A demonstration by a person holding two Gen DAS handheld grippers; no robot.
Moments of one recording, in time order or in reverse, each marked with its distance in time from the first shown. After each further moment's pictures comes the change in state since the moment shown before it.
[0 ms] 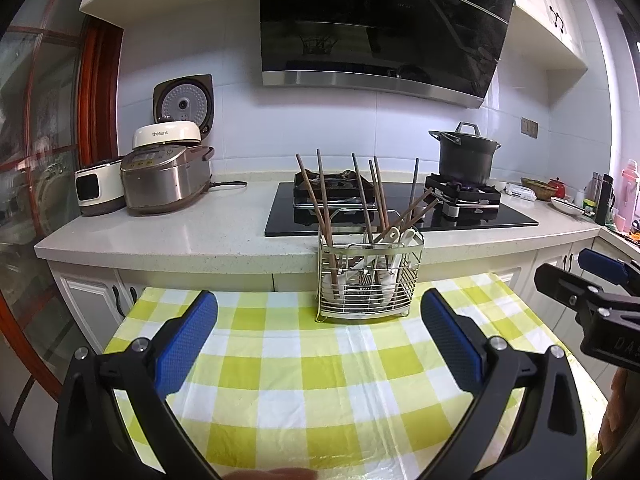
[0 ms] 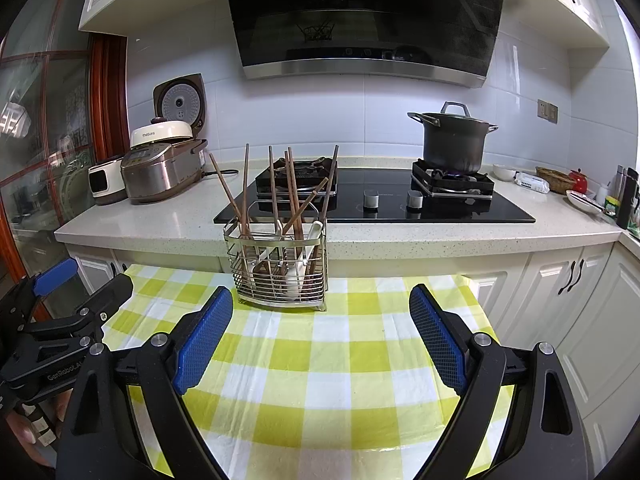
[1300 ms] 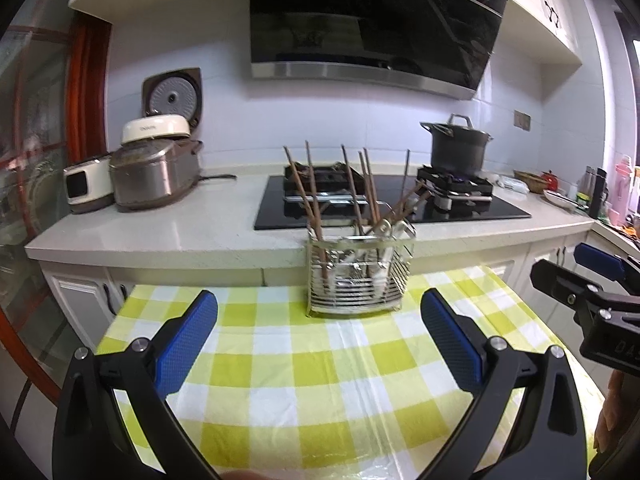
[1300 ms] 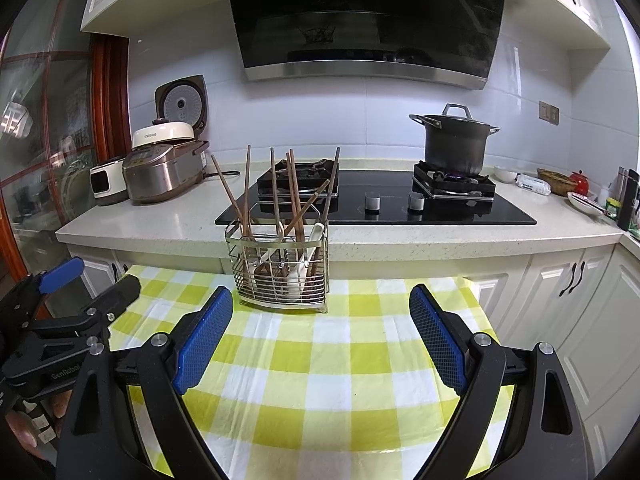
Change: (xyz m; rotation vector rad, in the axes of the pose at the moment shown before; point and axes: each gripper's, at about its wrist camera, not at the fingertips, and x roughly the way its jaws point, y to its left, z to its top) left arm 0.009 -0.004 0.000 0.016 0.043 -0.047; right arm 0.001 -0.002 0.001 -0.004 -0.002 0.008
